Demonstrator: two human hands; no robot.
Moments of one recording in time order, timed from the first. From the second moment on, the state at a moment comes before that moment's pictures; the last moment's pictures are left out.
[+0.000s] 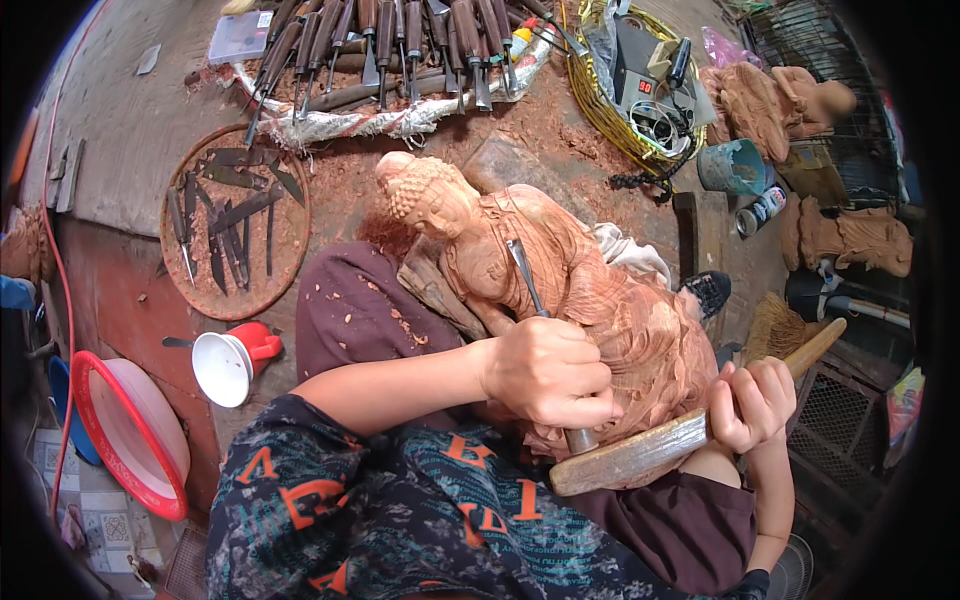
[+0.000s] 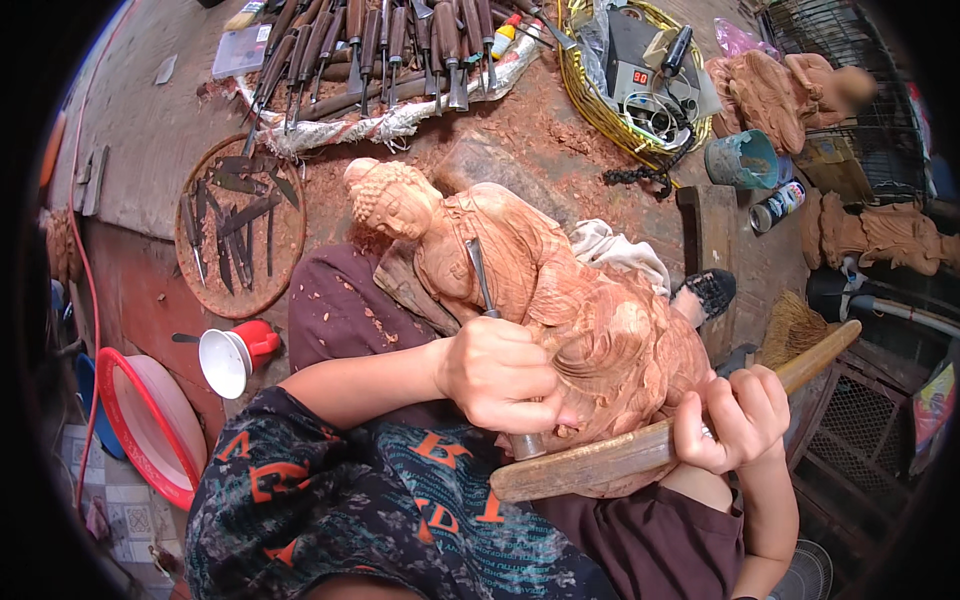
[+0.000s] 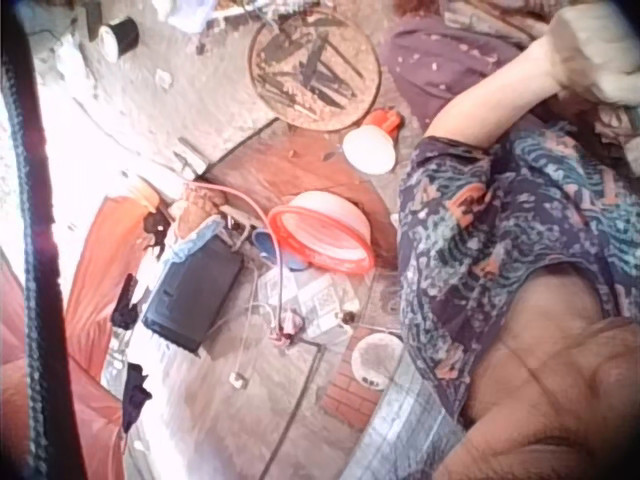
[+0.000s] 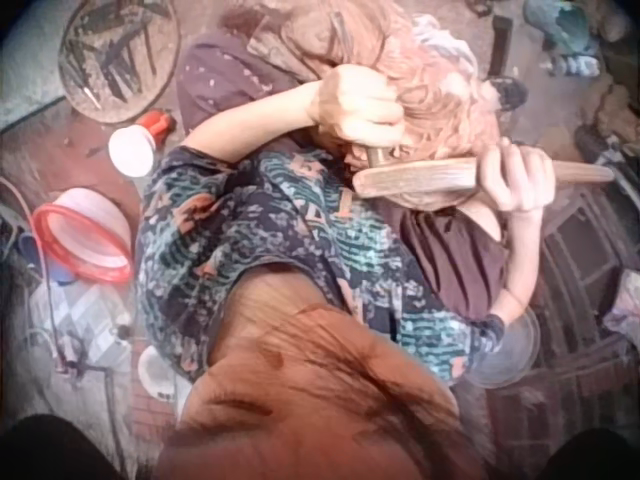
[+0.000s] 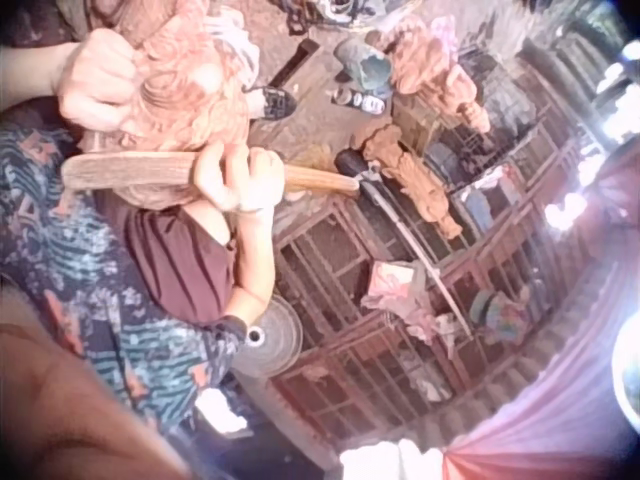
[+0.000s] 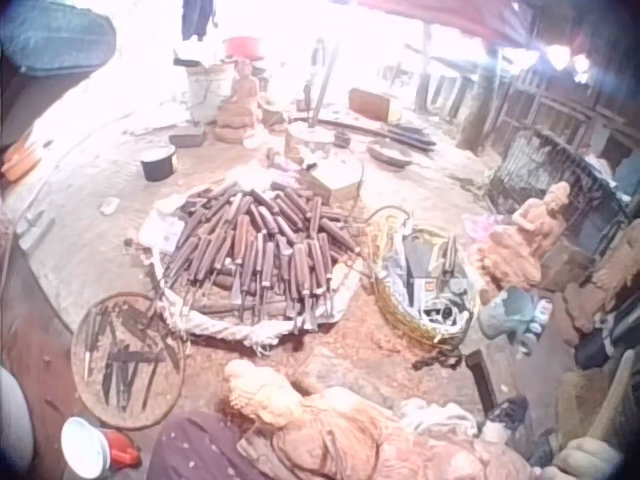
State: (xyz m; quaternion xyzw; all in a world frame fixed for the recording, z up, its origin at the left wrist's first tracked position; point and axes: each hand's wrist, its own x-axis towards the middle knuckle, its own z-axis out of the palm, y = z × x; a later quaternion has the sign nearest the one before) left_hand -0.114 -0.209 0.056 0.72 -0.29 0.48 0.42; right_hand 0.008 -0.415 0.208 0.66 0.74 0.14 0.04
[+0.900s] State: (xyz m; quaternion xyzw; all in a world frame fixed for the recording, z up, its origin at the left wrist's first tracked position) left_hand -0.112 -0.198 0.056 0.73 -0.28 0.47 0.41; right_hand -0.001 -0.406 0.210 0.68 0.72 0.11 -0.04
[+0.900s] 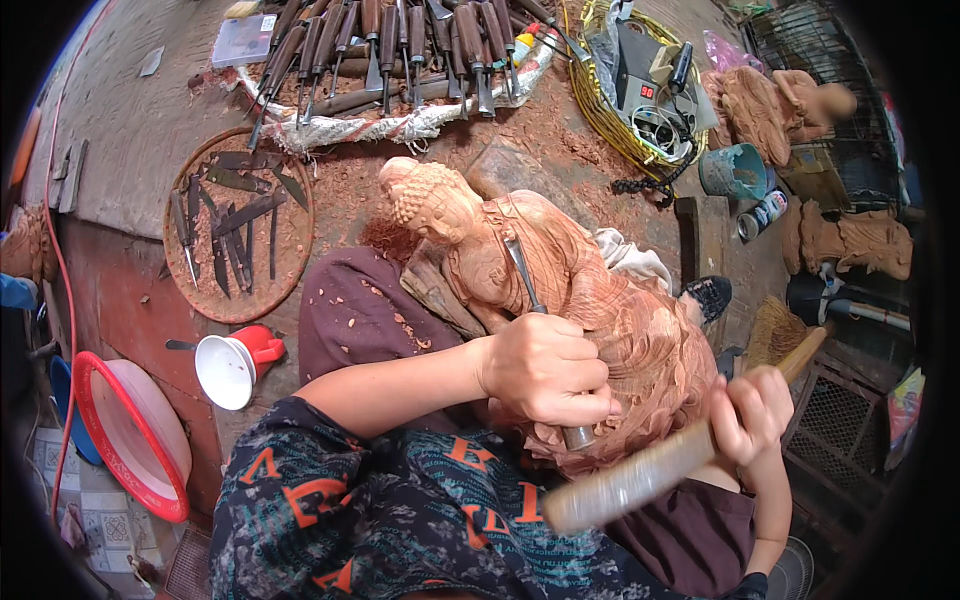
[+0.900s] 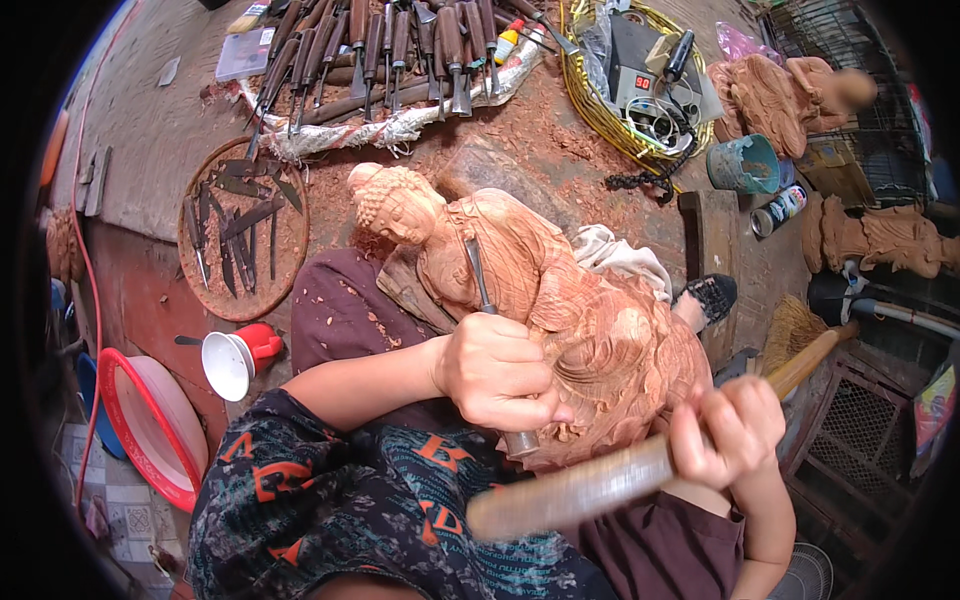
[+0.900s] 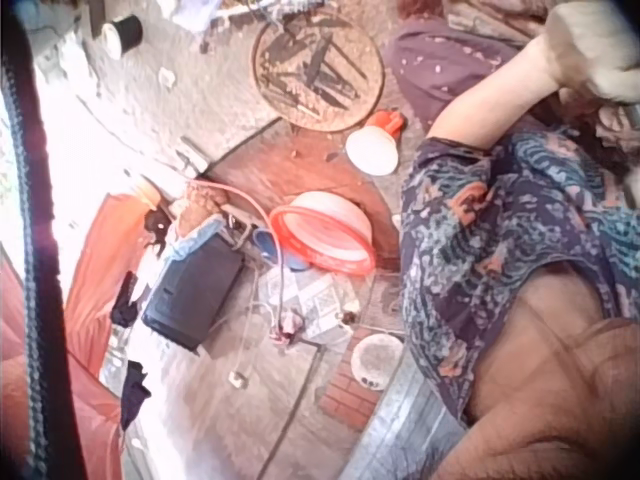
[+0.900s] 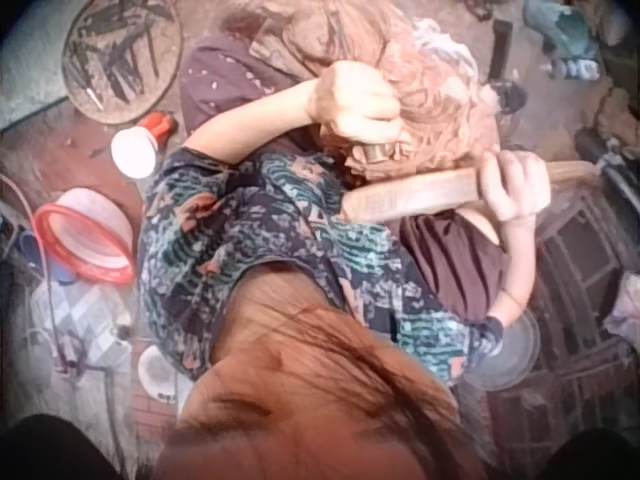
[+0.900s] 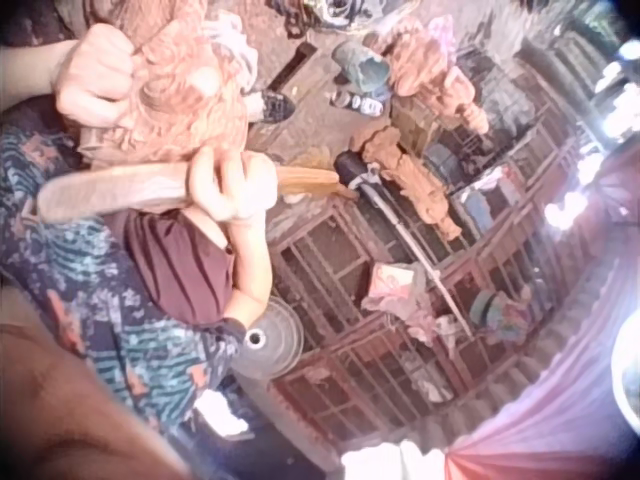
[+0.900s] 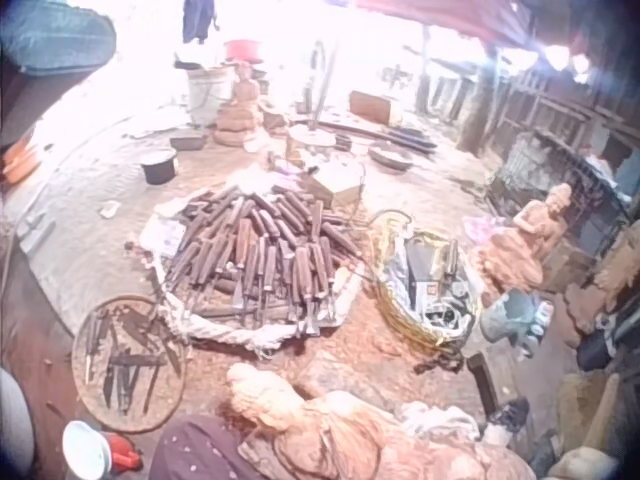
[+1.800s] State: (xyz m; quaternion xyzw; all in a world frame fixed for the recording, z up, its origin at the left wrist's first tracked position) left_hand -0.131 -0.218 0.065 0.72 -0.28 0.46 0.43; right_hand -0.001 -0.409 0.203 0.68 0.72 0.07 -0.09
